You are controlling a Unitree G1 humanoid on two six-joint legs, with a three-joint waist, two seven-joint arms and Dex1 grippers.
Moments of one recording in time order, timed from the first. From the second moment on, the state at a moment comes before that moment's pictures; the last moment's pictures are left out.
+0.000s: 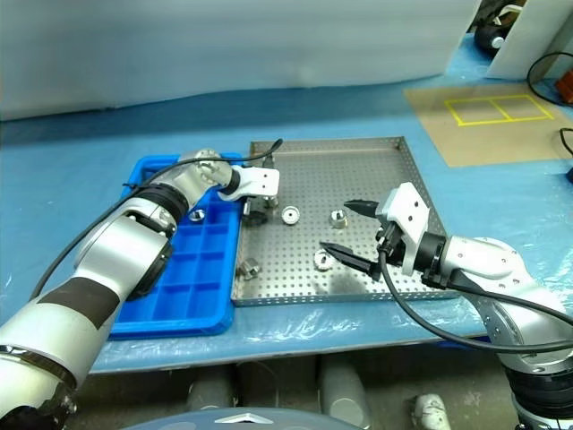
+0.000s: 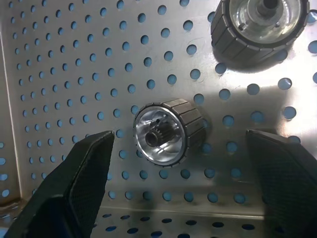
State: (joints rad) left arm -1.30 0.25 -0.43 1.37 0.52 -0.32 -0.92; right arm -0.10 -0.77 -0.13 -0.63 0.59 0.64 0.76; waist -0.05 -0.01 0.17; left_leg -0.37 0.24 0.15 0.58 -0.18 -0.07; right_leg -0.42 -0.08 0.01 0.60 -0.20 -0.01
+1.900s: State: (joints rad) left arm -1.32 0.30 -0.22 1.37 0.39 -0.32 -1.09; right arm -0.20 -0.71 -0.02 -0.51 0.45 0.52 0.76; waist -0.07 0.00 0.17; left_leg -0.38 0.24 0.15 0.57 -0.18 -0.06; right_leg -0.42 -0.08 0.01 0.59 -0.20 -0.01
